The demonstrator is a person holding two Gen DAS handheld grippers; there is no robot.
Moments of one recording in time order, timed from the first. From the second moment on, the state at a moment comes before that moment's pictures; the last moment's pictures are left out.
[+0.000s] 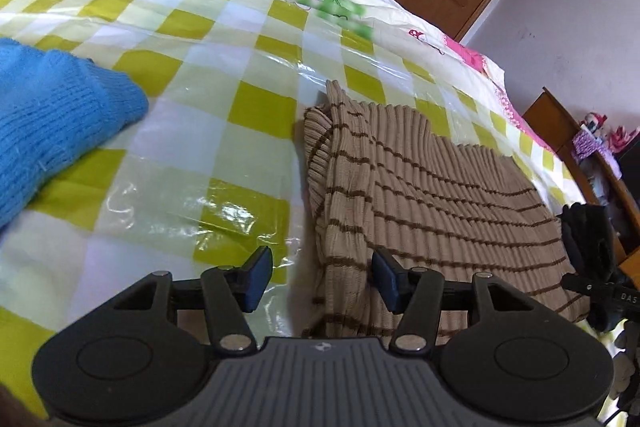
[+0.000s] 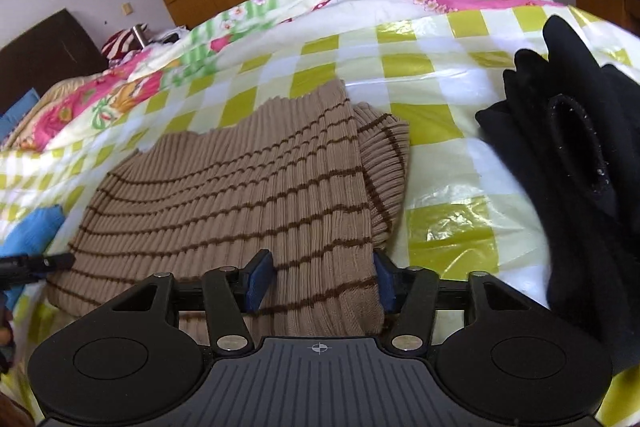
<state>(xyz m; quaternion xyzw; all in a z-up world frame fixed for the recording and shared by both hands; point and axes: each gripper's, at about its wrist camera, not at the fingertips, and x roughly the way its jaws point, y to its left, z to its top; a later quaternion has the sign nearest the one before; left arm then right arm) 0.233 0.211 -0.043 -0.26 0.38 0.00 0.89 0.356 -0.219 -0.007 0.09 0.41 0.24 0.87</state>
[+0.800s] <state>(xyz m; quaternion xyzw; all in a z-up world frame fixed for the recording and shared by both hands) 0.208 0.192 -0.040 -0.24 0.37 0.01 0.90 0.335 -0.256 -0.029 0.18 0.44 0.20 0.86</state>
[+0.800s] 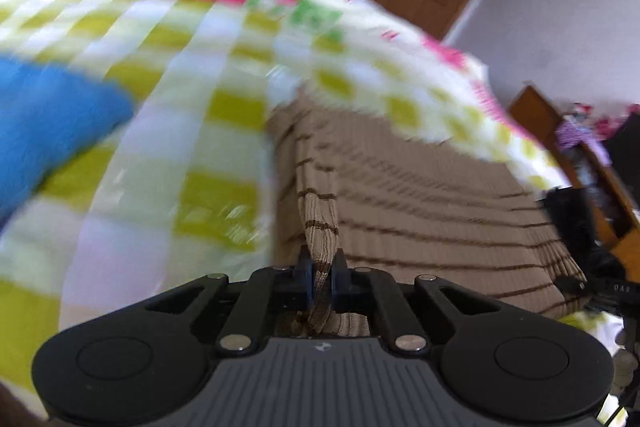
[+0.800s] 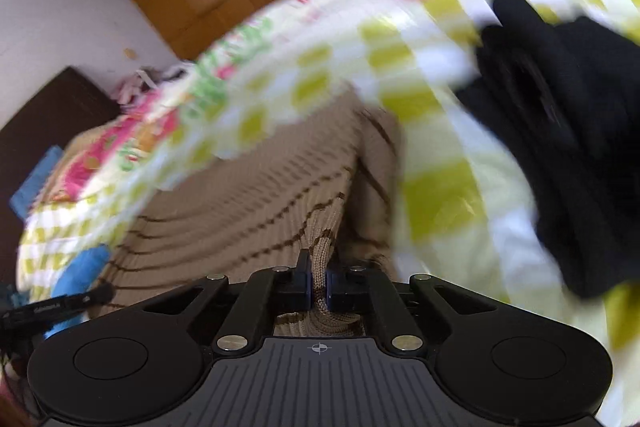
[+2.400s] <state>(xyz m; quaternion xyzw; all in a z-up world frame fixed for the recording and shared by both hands) 0.251 0.151 -0.054 -0.08 0.30 0.02 0.95 0.350 -0.265 -0.057 0.19 0.37 0.11 0.90</state>
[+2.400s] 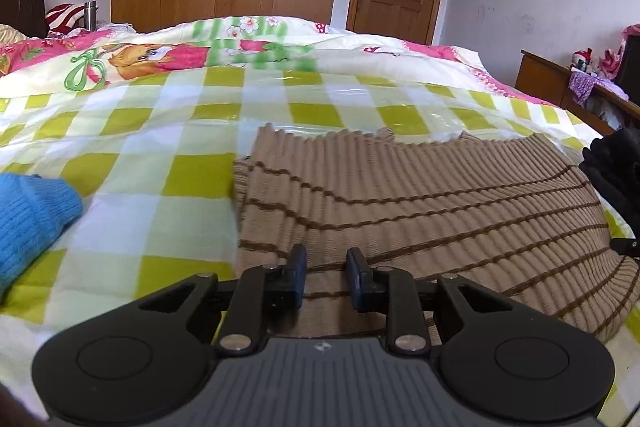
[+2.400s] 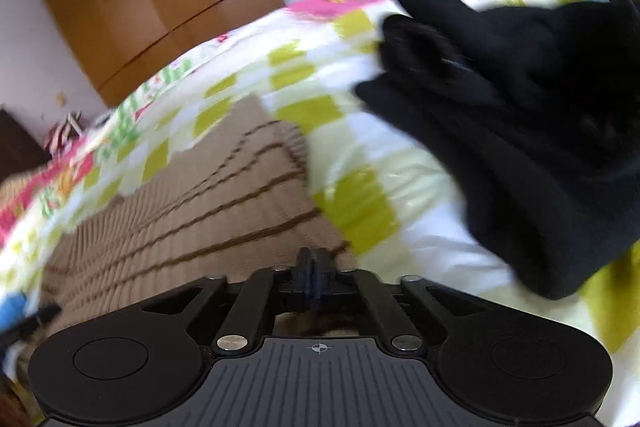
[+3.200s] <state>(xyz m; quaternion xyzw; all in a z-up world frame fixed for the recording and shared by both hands) 0.247 0.109 -0.035 -0.09 0.28 -0.03 0.95 0.306 -0.255 -0.083 0.51 0.33 0.07 0.79</state>
